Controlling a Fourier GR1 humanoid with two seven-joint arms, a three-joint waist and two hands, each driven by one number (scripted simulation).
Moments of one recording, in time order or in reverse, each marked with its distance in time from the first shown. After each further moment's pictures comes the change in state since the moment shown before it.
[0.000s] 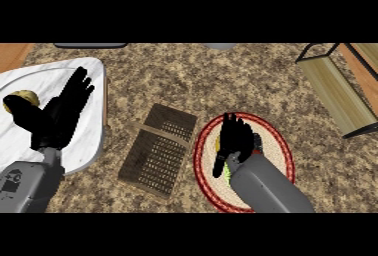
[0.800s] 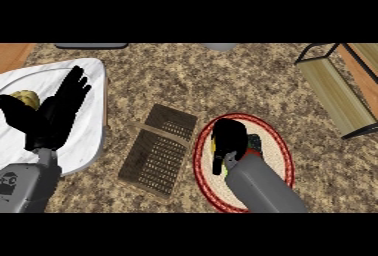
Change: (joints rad) left arm 0.011 -0.034 0.063 -0.038 -0.049 -0.049 0.040; right arm -0.003 0.054 -0.040 0.101 0.168 -0.017 -0.205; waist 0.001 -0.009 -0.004
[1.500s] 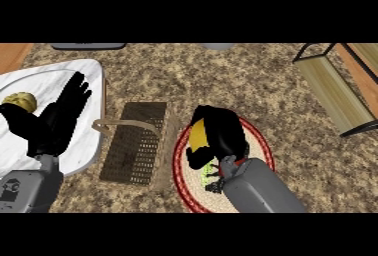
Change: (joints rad) left arm 0.040 -0.027 0.008 -0.016 -0.026 -0.010 -0.014; right arm 0.045 0.022 -0.032 -0.336 -0.003 -0.116 -0.164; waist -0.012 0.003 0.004
